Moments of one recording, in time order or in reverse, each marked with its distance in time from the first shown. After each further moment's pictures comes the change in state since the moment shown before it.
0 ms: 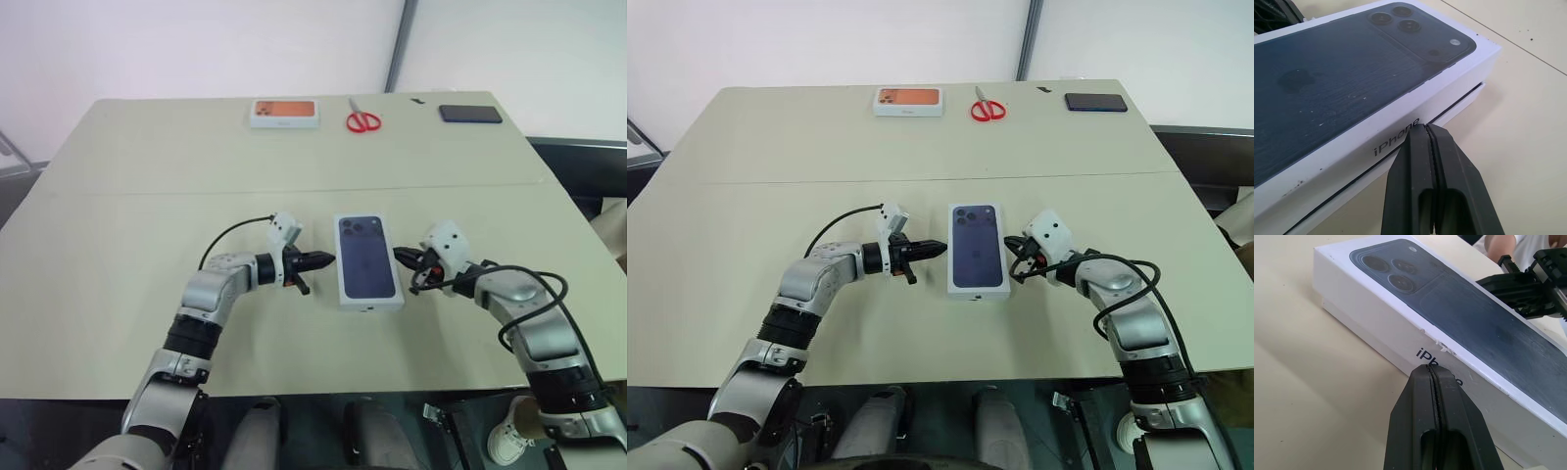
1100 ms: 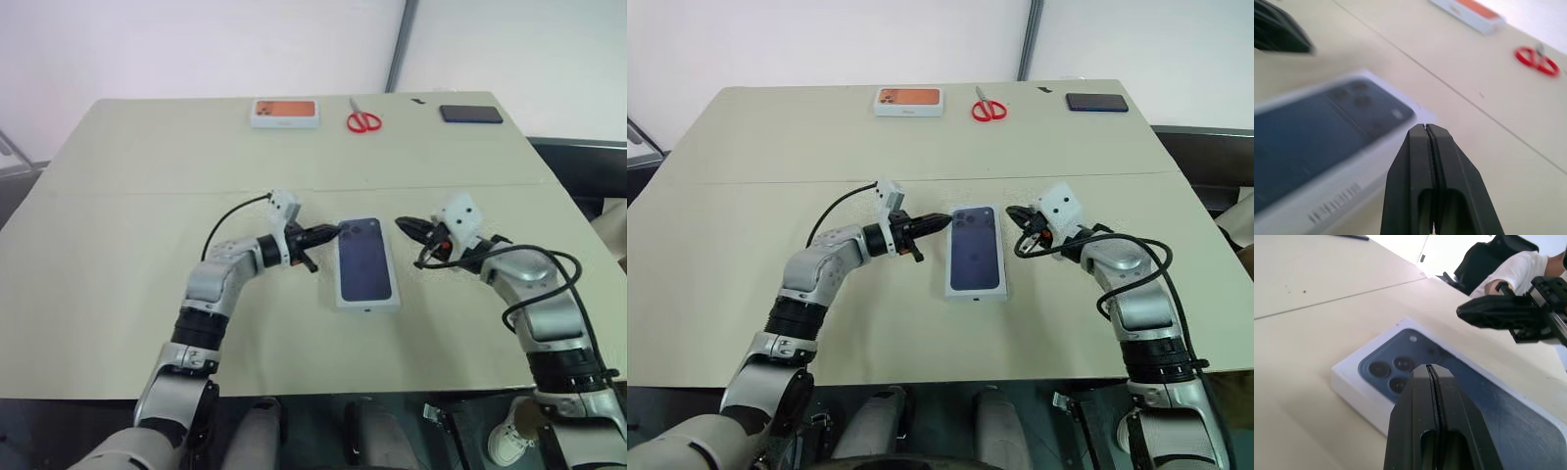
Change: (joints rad) left arm -0.056 -0.065 0.067 0.004 -0.039 -0.079 0.065; right arm -0.096 0.026 -0.043 0.013 0.040 -0.065 0.015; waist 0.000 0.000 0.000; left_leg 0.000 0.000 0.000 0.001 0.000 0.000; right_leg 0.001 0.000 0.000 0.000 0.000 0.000
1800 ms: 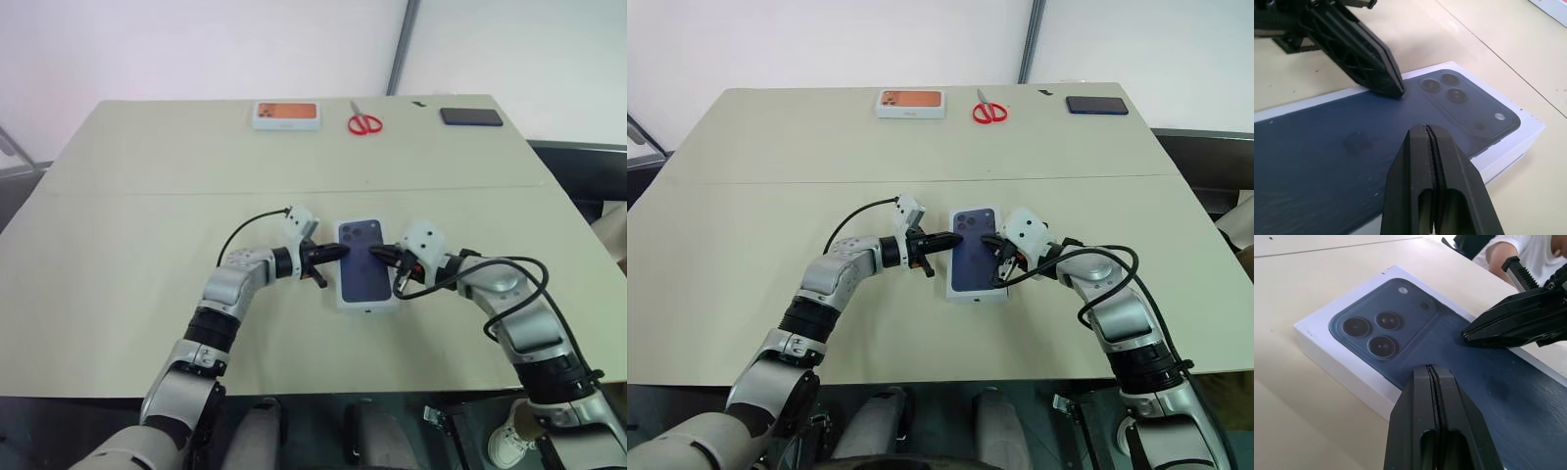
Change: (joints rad) left arm -0.005 -0.010 -0.083 0.100 0.068 -0.031 -0.001; right arm 0.014 -0.010 0.131 -0.047 -0.086 0.059 0.017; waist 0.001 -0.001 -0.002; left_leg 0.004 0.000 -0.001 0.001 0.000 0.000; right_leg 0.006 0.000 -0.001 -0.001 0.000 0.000
